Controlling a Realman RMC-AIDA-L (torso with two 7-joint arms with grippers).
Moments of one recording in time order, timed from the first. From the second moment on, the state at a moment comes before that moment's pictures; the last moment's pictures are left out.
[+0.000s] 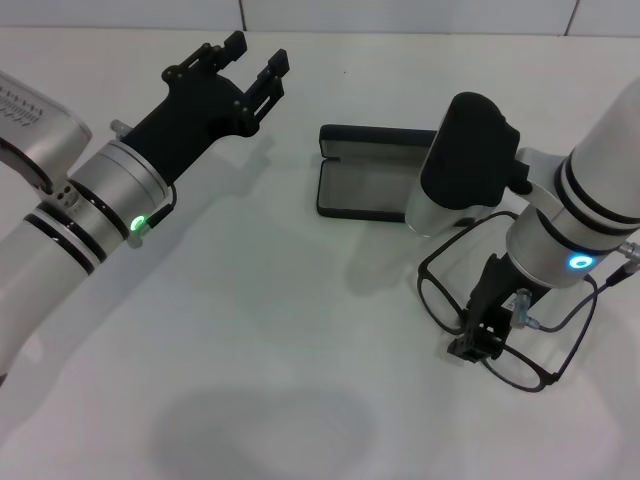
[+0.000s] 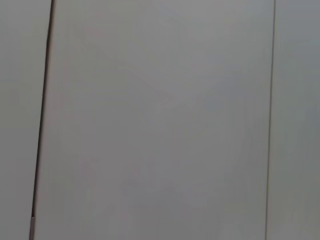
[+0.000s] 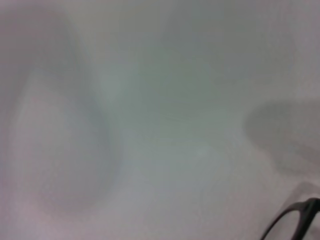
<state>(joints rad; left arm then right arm) -0.56 -2.11 1.71 0.23 0.20 1.13 -0.54 0.71 2.03 -1.83 -1.29 -2.44 -1.50 2.60</state>
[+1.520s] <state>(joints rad) -0.55 -2.07 1.77 0.24 0.30 1.34 -0.82 0.56 2.02 -1.20 -1.45 -2.15 -1.87 2.16</state>
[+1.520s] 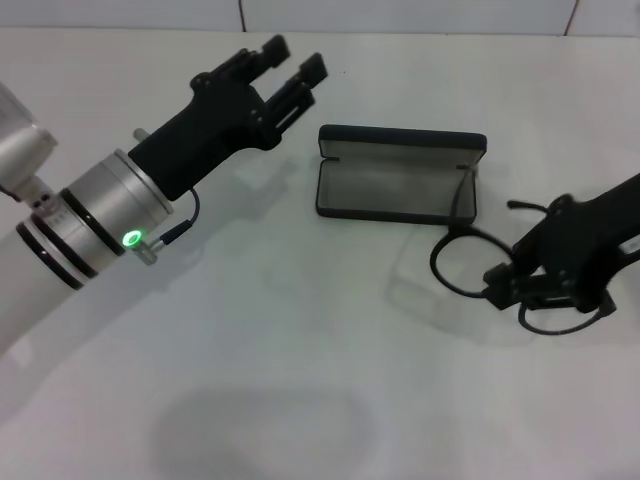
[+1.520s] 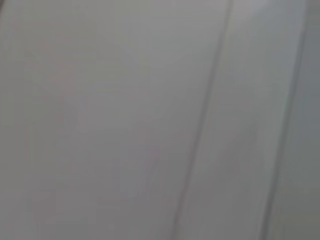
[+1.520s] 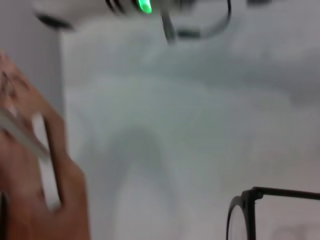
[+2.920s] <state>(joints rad) -0.82 -1.98 1.76 0.31 0.73 1.51 -1.43 0.38 2.03 -1.10 -1.02 -1.70 -1.60 0.95</state>
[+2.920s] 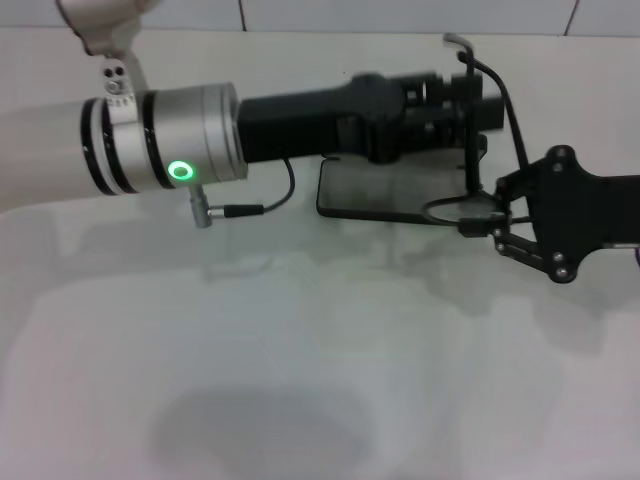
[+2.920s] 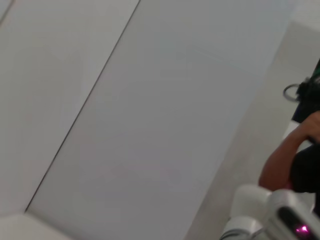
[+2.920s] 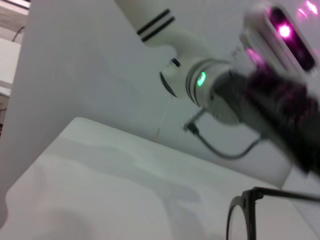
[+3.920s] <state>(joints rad) -0.87 -2.01 1.77 0.32 0.85 1.42 -1.55 0.34 2.03 -1.13 -1.03 -1.61 -1.58 0.78</state>
